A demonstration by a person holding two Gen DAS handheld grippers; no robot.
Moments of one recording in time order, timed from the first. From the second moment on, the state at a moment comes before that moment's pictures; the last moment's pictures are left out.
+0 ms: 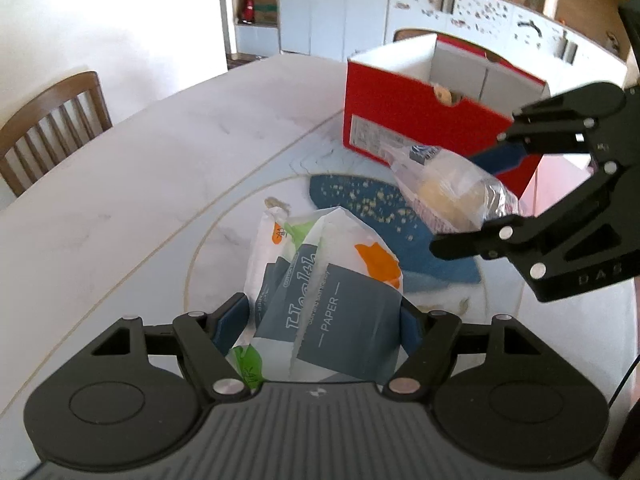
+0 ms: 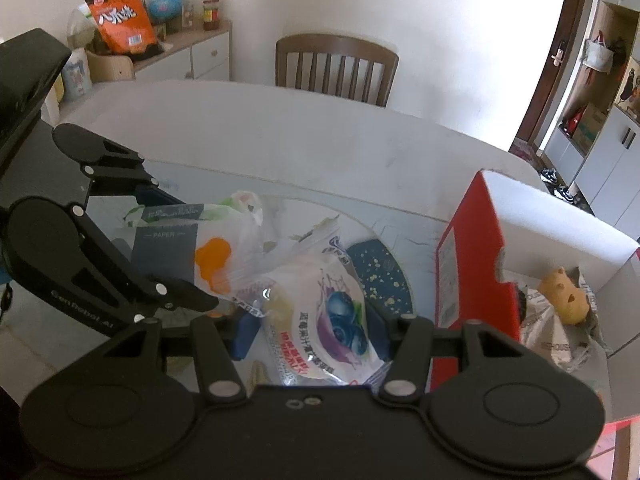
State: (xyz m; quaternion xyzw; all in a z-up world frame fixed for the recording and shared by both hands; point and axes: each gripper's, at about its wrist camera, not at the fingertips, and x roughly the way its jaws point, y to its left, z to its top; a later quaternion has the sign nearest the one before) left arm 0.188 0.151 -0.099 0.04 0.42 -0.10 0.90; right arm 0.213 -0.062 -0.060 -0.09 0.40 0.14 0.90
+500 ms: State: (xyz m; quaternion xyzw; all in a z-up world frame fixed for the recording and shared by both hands) left arm 0.167 0.113 -0.041 0.04 0.39 -0.08 0.92; right arm 0.185 -0.091 -0.017 -0.07 0.37 0.15 0.92
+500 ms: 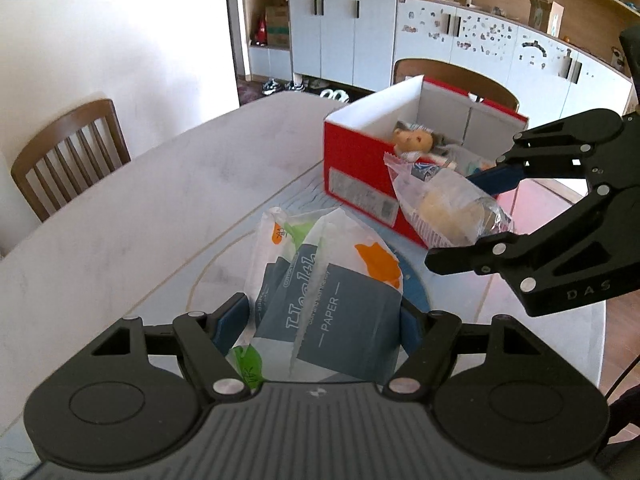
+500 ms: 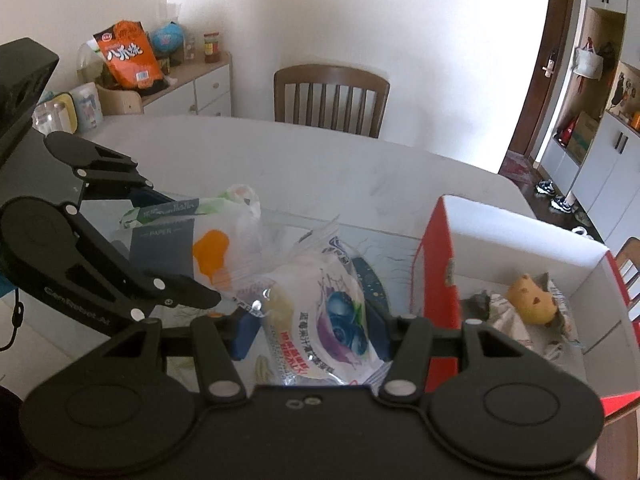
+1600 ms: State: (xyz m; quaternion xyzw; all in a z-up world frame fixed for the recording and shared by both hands) left arm 0.227 -0.009 0.003 0.07 0.36 -0.10 0.93; right arm 0.157 -0.234 0.014 -0.06 0.33 0.11 0.94
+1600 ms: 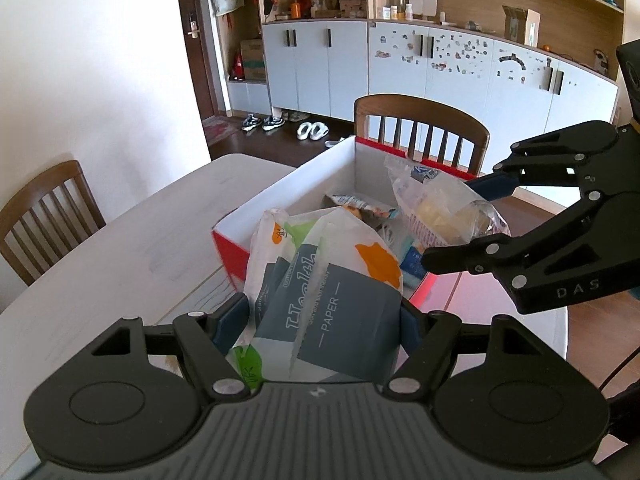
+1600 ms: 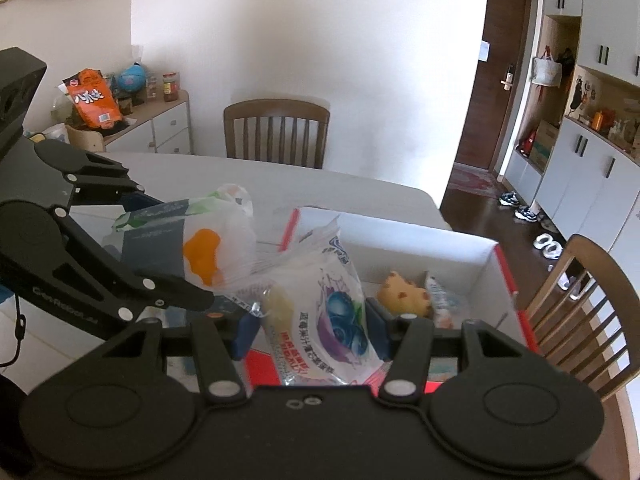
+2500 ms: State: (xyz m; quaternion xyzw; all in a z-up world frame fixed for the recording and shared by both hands) left arm 0.310 -0.055 -0.025 0.09 0.39 -0.08 0.91; right arm 0.218 -0.307 -0.029 -0.11 0.36 0.09 0.92
